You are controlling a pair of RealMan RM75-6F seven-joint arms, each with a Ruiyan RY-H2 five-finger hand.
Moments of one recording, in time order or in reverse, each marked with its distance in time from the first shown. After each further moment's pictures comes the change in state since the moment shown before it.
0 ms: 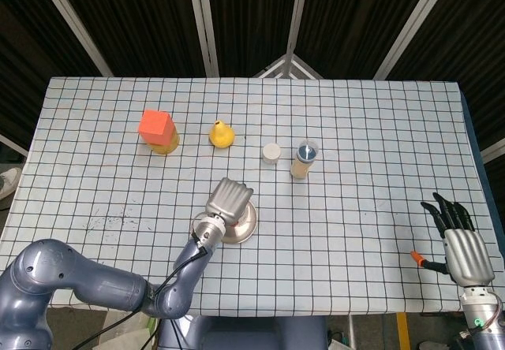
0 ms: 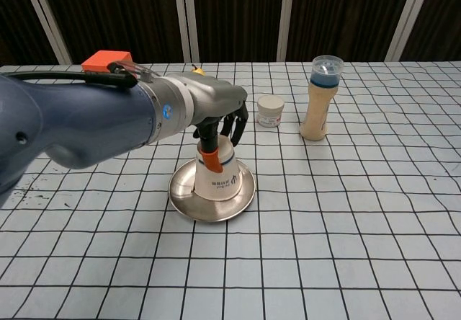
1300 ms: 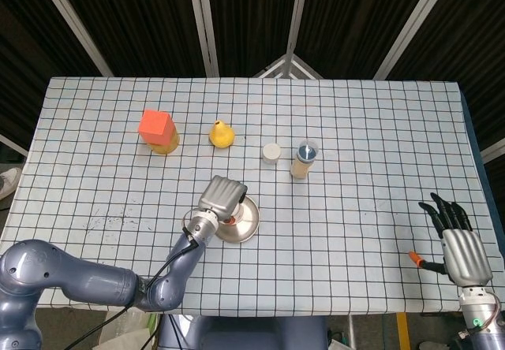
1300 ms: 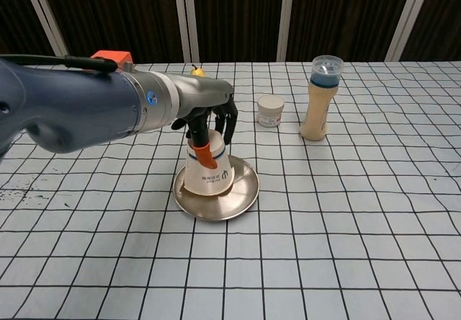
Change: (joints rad) left arm 0.045 0.048 -0.024 0.006 -0.008 -0.061 -0.096; right arm 0.001 0.003 -0.004 -0.008 -0.008 0.001 0.007
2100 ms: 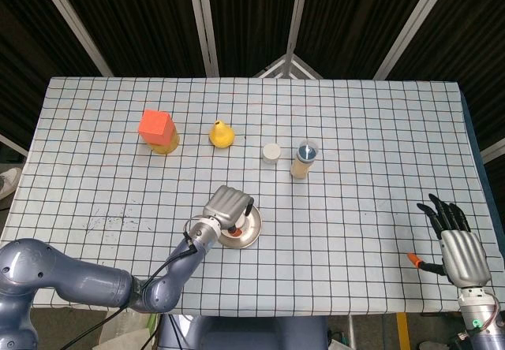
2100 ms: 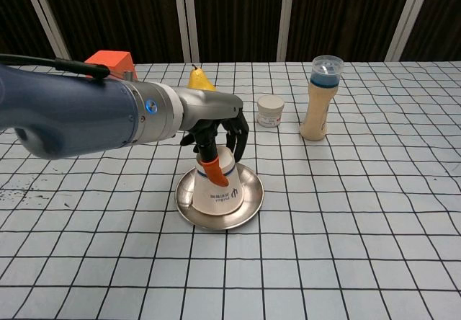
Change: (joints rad) left arm 0.005 0.027 0.017 -0.041 0.009 -0.077 -0.075; right arm 0.001 0.001 -0.005 -0.004 -0.005 -0.004 0.002
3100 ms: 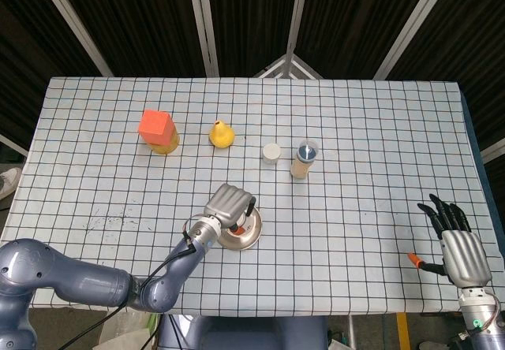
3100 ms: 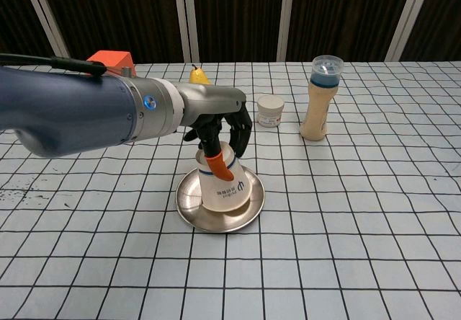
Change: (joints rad) left arm 0.003 0.010 0.016 0.004 0.068 -0.005 -0.052; right arm 0.001 0.001 -0.001 0.002 0.001 -0.004 0.009
